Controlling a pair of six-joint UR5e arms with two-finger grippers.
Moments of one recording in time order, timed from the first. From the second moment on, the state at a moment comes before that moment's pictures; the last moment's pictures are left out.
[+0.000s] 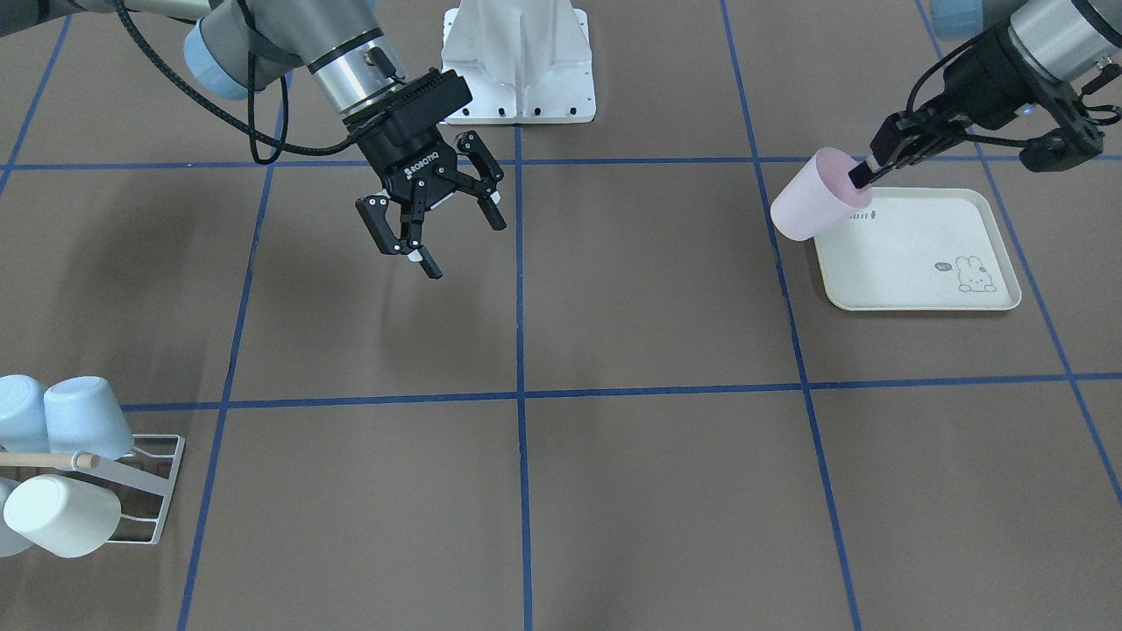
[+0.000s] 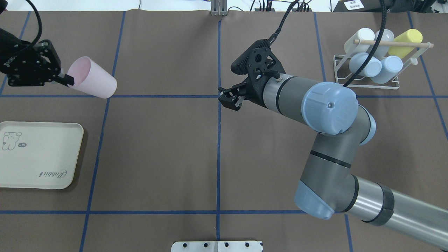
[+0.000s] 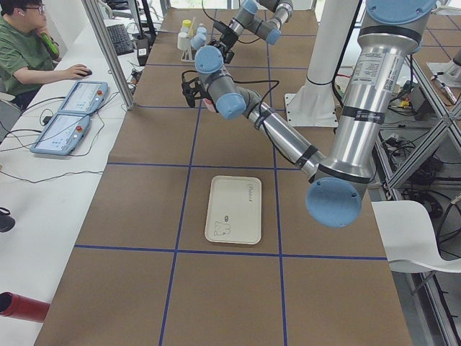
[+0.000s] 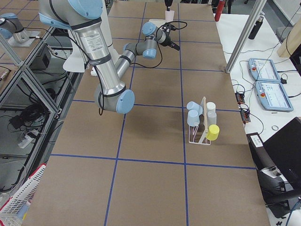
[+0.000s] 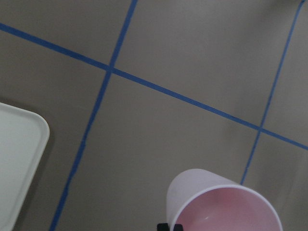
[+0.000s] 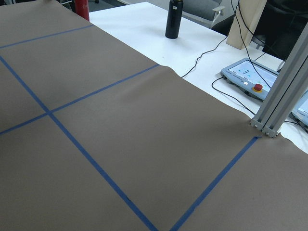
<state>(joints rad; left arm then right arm) -1.13 -1.84 -2.03 -1.87 -2.60 -1.49 0.53 -1.04 1.85 -0.94 1.43 0.45</state>
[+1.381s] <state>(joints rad) -1.04 -2.08 -1.99 -1.91 -2.72 -1.83 0.30 -0.94 1.75 -0.59 1.04 0.22</state>
